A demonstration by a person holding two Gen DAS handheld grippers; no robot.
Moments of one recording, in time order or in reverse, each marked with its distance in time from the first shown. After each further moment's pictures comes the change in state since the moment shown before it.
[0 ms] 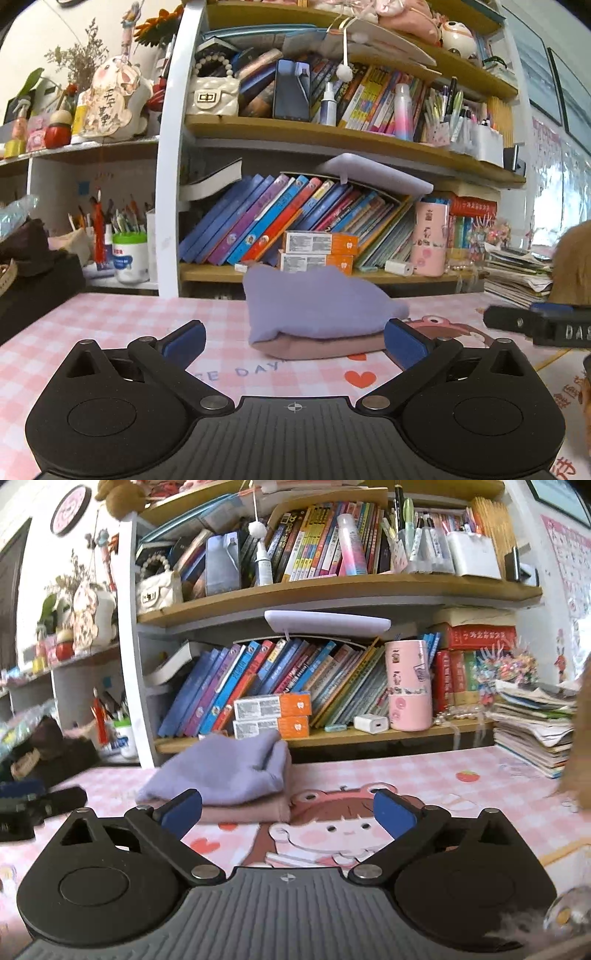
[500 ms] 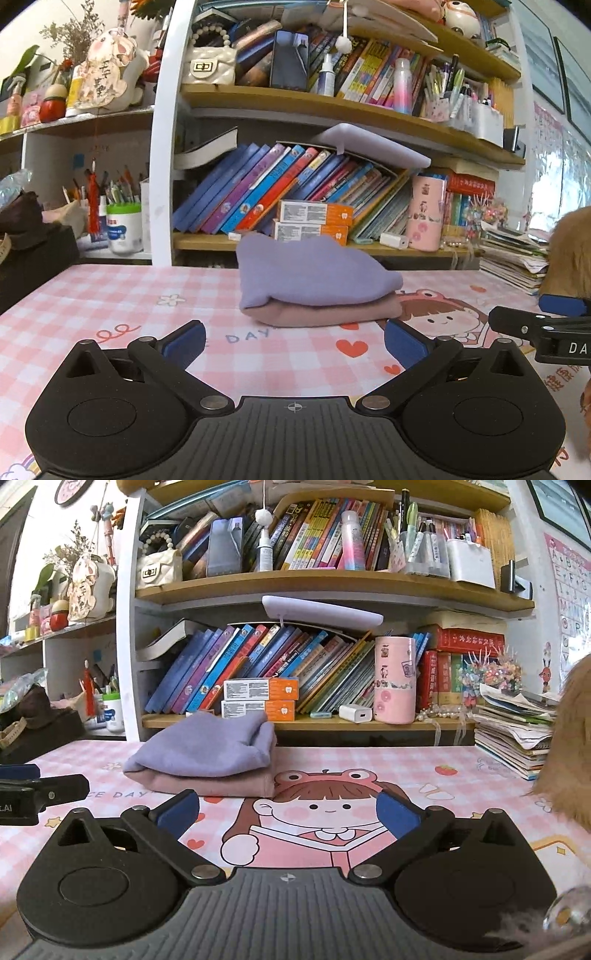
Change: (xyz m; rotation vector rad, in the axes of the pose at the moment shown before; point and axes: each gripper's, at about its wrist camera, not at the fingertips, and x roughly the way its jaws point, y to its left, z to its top) left arm 0.006 -0.004 -0.009 -0.011 0.096 -0.013; right arm -0.009 0.009 -0.012 -0.070 0.028 -0.068
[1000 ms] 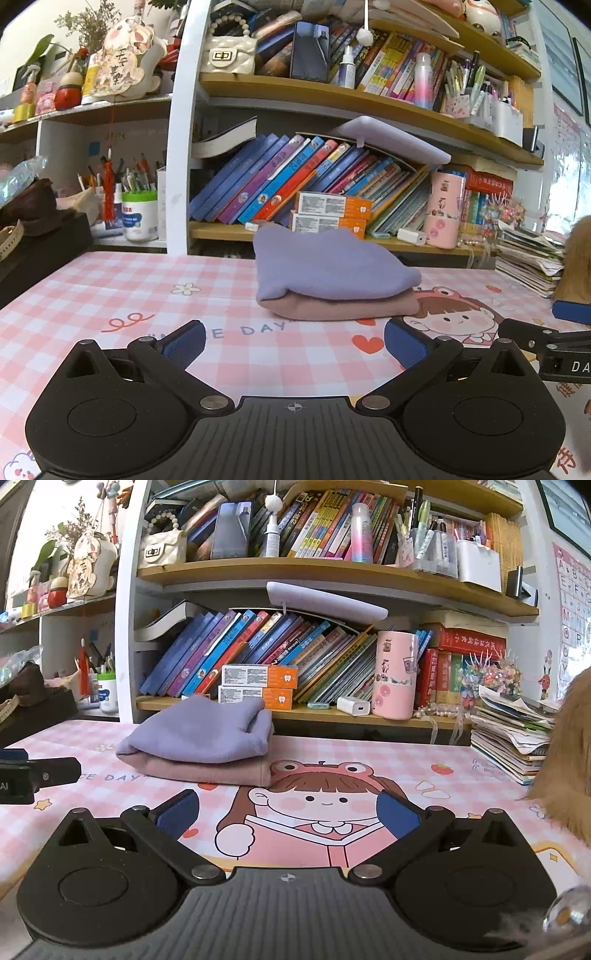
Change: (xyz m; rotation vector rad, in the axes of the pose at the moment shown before) left arm 0.004 0.006 0.001 -0.034 0.026 0.050; right arm 0.007 0.008 -0.001 -0.051 0.035 -0.021
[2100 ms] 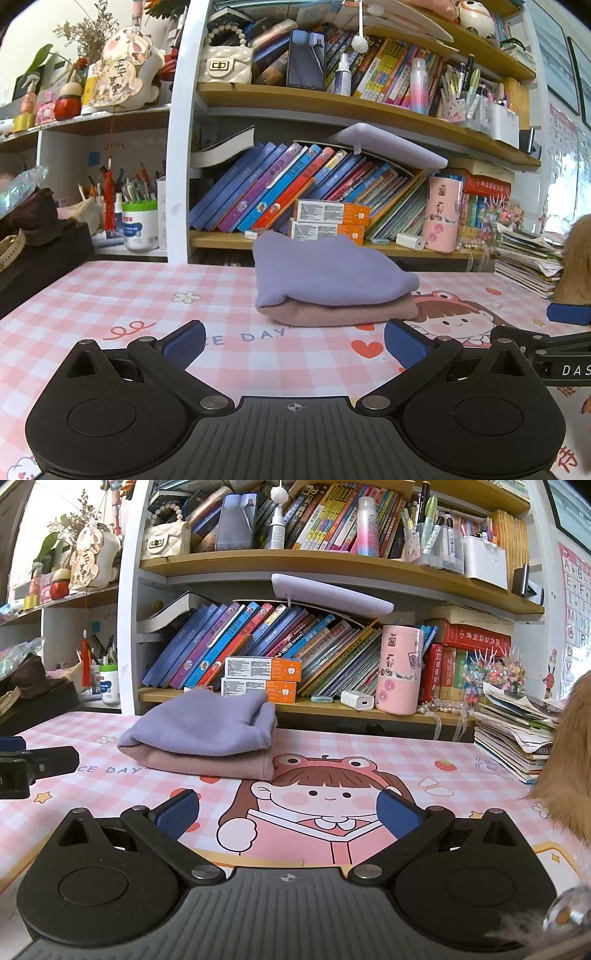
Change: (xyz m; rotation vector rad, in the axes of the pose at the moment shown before) left arm -0.004 -0.004 0.000 0.013 -0.030 0.005; right arm 0.005 0.002 0.001 -0.012 0.026 0.007
